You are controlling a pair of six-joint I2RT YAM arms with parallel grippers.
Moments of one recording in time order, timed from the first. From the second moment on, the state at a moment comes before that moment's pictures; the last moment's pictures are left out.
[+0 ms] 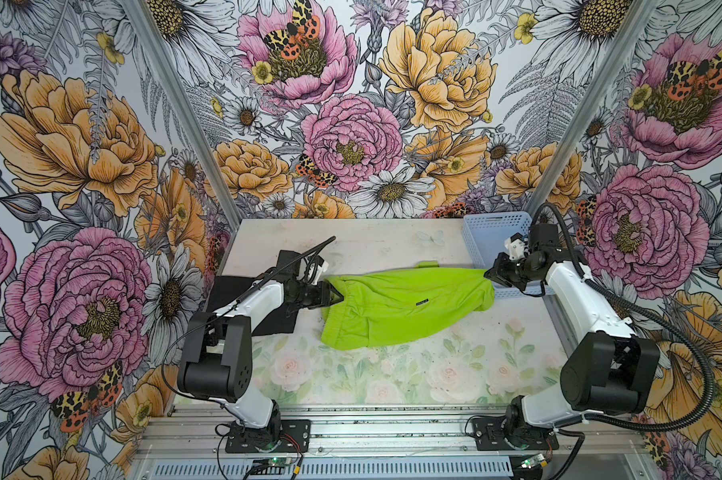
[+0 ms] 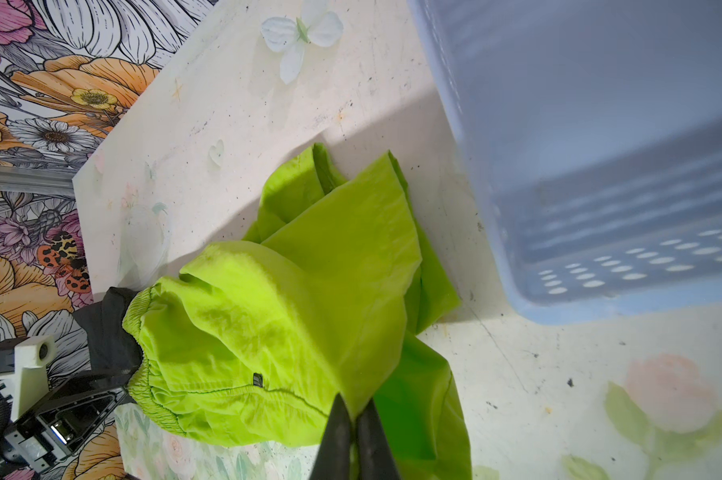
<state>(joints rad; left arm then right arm) -0.12 1.59 0.98 -0.49 0.70 -0.14 -0.17 1.50 1.29 -0.90 -0.47 0.30</state>
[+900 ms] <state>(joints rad) -0.12 1.48 0.96 -0.50 0.75 -0.19 -0.17 1.44 1.27 -0.88 -0.50 0.32</state>
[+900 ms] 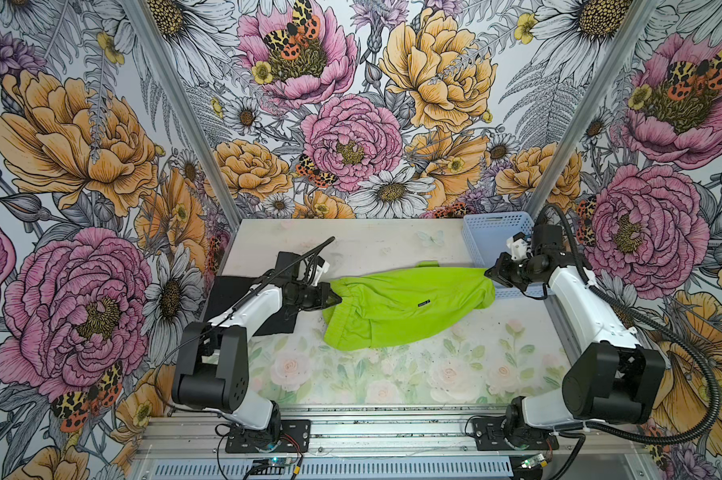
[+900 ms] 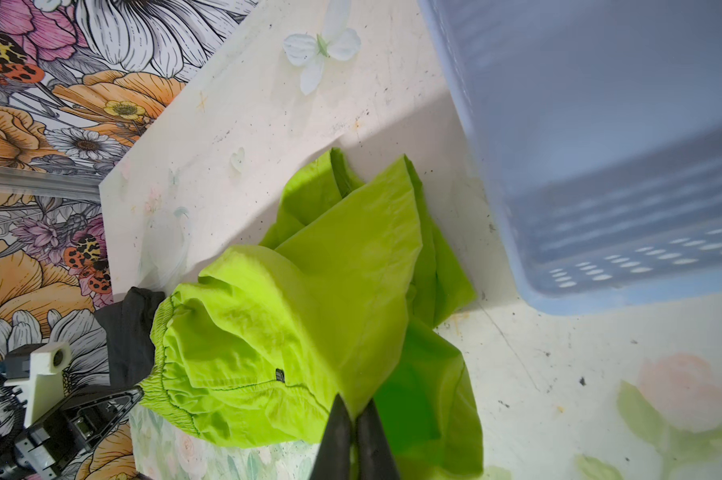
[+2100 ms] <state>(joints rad) 0.07 0.96 1.28 -0.61 0.64 -0.32 -0.19 1.32 1.95 -1.12 -0.49 0.27</state>
